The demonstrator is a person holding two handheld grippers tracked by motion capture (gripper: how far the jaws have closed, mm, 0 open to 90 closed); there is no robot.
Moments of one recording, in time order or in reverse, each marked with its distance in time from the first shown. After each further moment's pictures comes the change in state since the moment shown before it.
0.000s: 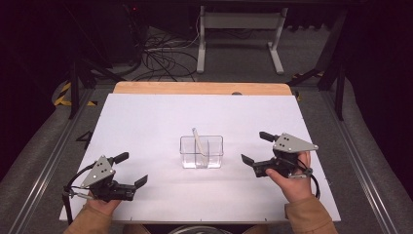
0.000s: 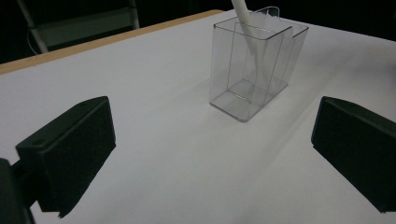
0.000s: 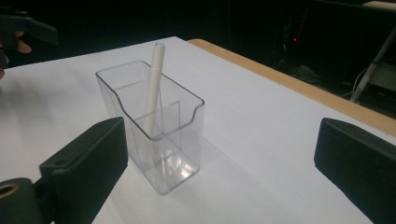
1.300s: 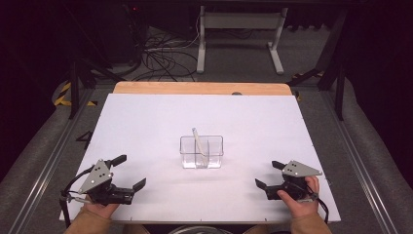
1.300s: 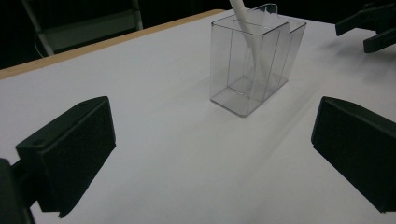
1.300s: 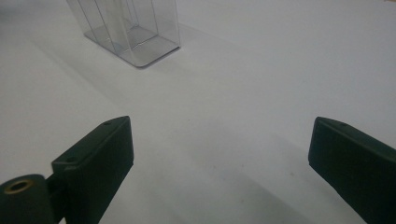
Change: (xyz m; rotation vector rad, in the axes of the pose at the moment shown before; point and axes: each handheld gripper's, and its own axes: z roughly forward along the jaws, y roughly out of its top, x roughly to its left) left arm -0.005 -0.003 -0.007 -0.003 0.019 0.033; right arm -0.001 -0.094 -0.024 0.182 -0.064 0.116
